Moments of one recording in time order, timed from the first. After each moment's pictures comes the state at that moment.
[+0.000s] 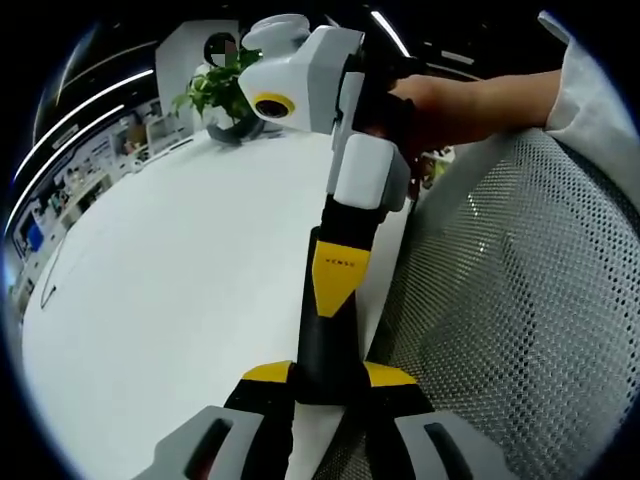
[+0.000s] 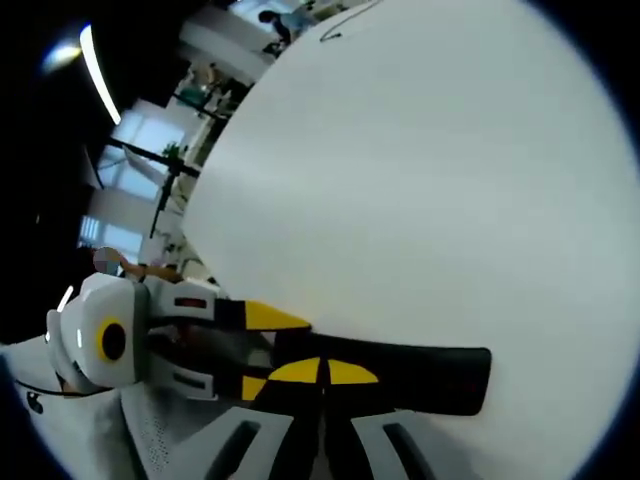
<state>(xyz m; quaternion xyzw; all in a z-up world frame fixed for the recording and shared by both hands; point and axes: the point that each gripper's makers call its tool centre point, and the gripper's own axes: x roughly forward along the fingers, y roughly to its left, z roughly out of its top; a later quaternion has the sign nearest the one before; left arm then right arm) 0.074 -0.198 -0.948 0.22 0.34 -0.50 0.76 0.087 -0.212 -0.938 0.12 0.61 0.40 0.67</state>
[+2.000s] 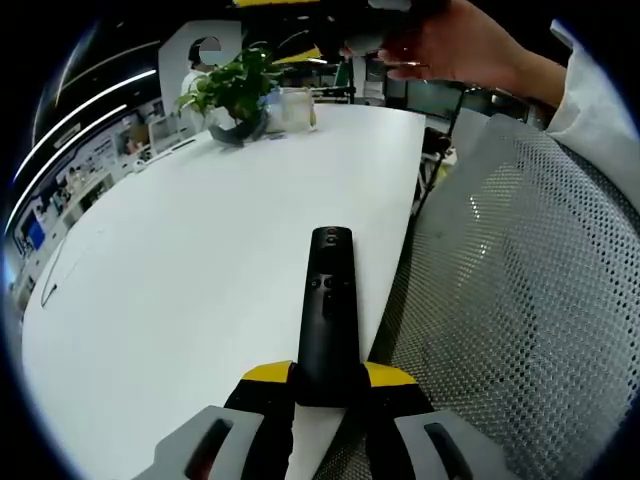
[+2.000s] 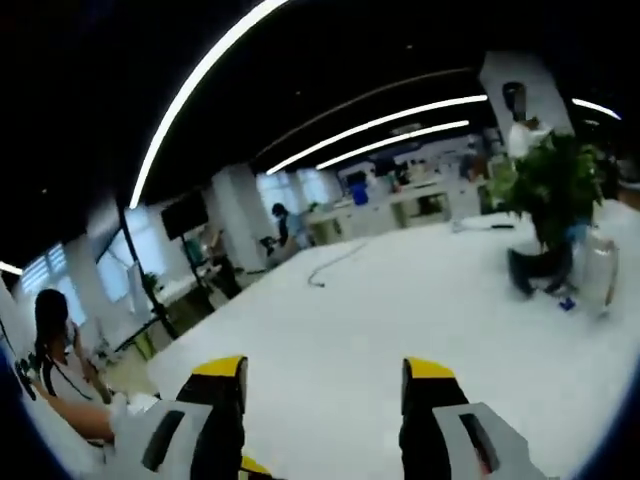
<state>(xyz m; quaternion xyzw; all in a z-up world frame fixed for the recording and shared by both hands) 0.074 -0.199 -0.949 0.22 0.34 -0.49 0.77 0.179 -0.297 -0.746 0.10 0.14 0.27 0.95</state>
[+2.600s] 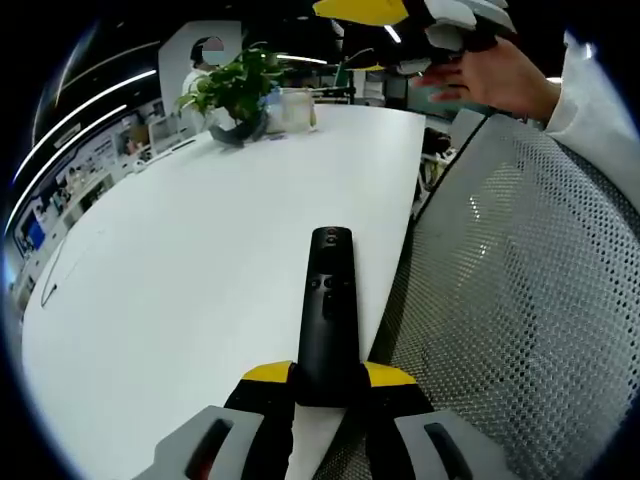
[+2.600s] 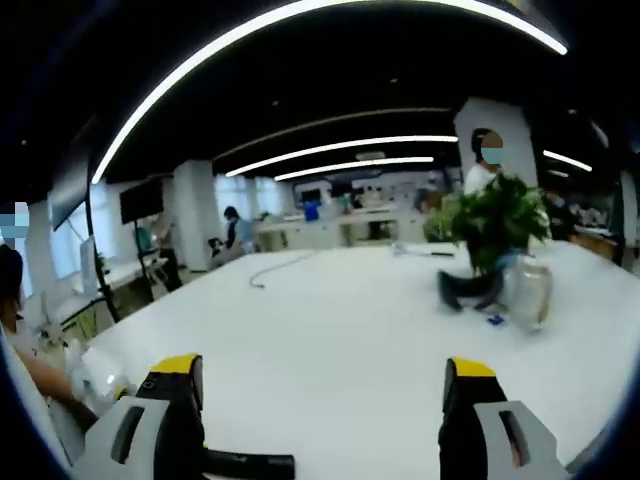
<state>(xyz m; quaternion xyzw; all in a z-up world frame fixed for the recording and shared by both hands) 0.075 -0.199 -0.948 0.22 0.34 -0.49 0.77 0.151 -0.348 -0.788 0.03 0.16 0.17 0.97</state>
